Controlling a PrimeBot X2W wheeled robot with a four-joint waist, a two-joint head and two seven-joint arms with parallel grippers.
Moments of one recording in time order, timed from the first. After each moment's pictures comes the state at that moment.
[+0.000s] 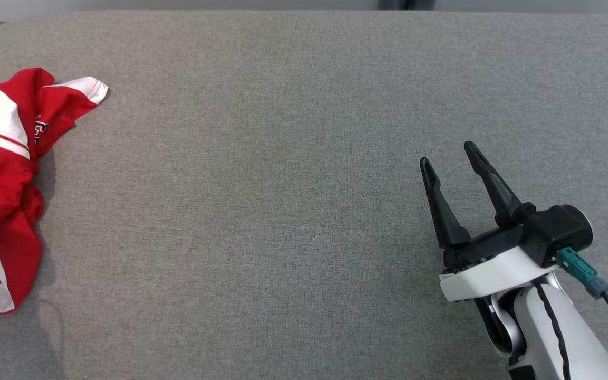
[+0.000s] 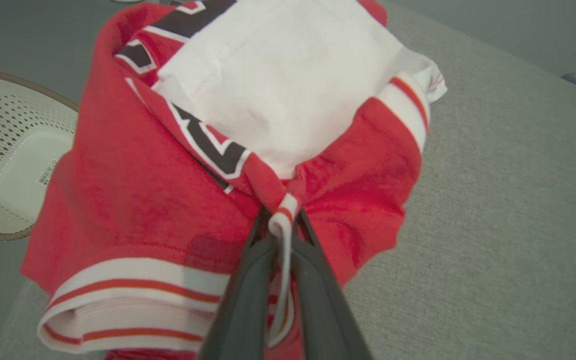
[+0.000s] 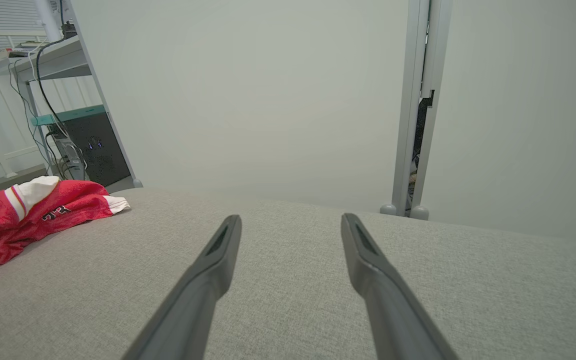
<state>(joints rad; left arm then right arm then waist) -0.70 0.55 -0.16 0.91 -0.82 -0.13 0.37 -0.34 -0.09 0.27 0.17 0.19 0.13 -0.26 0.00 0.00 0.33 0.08</state>
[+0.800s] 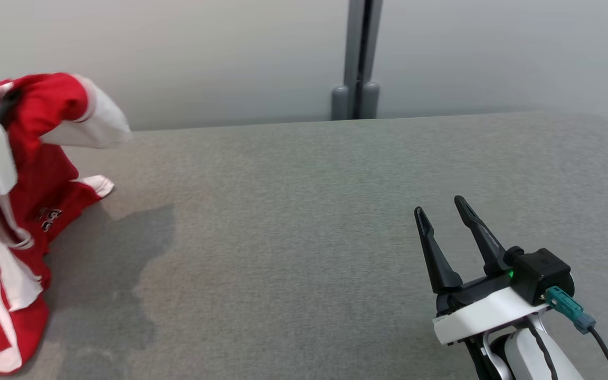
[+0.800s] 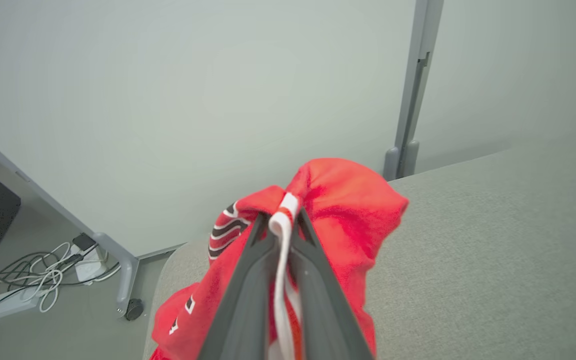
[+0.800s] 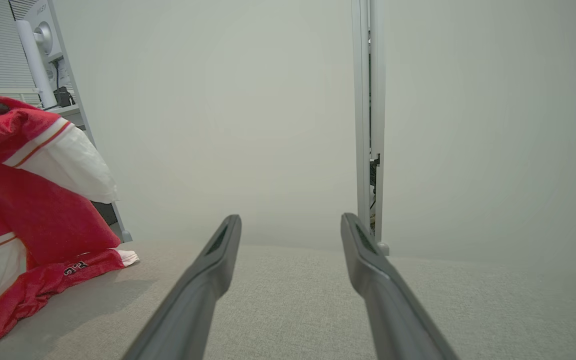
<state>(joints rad) -0.82 0.69 -0.47 0.52 -0.75 -0.13 0.39 -0.21 -0.05 0.27 0.20 0.24 0.13 -0.26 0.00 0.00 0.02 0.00</state>
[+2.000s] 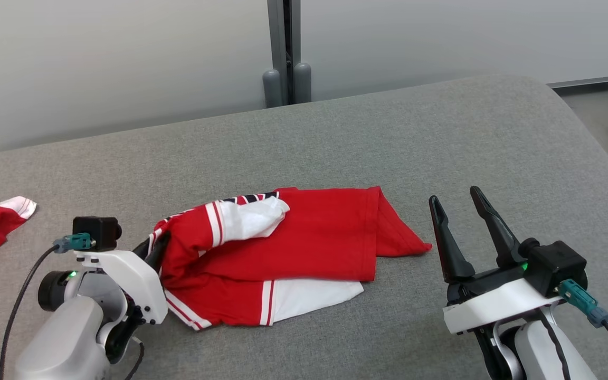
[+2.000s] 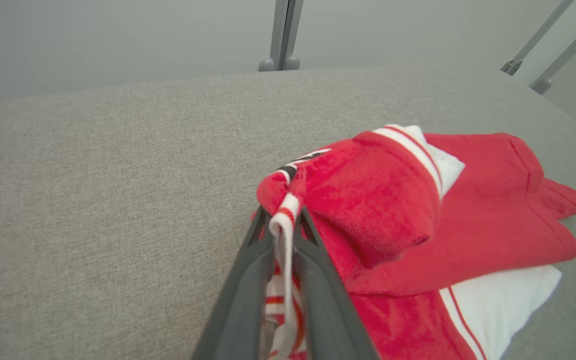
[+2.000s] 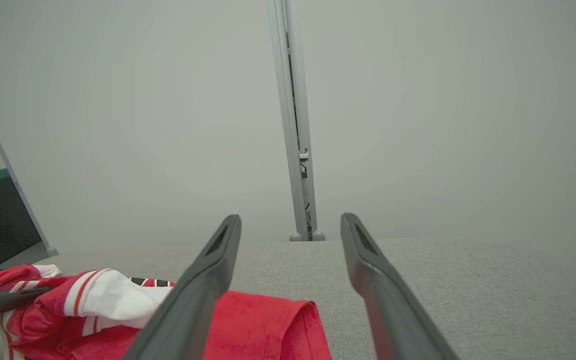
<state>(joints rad) -0.53 0.32 -0.59 0.78 -0.78 -0.11 -0.01 -0.22 -0.05 0.22 0.20 0.25 0.13 -0.26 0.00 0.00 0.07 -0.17</state>
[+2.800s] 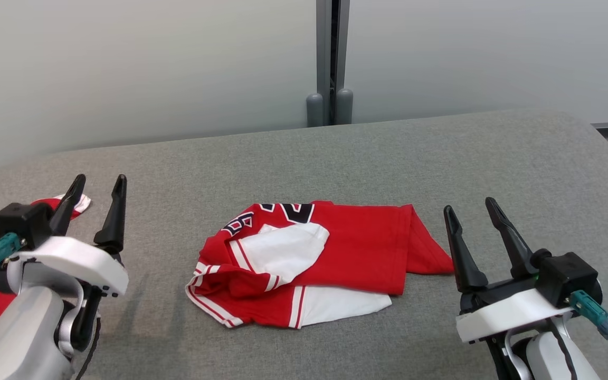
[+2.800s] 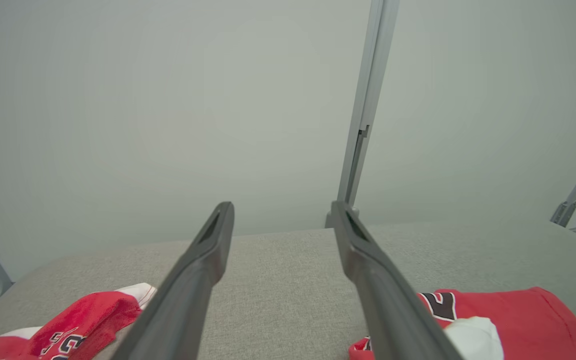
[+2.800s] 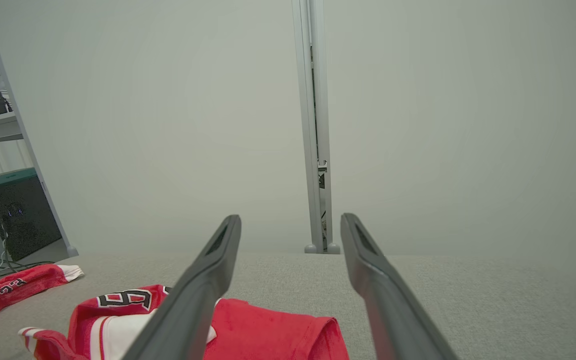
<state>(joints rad) -0.50 0.44 -0.52 0.56 -0.78 0.01 -0.26 -0.19 -0.05 0.18 0.20 0.22 0.13 -0.26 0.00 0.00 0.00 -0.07</state>
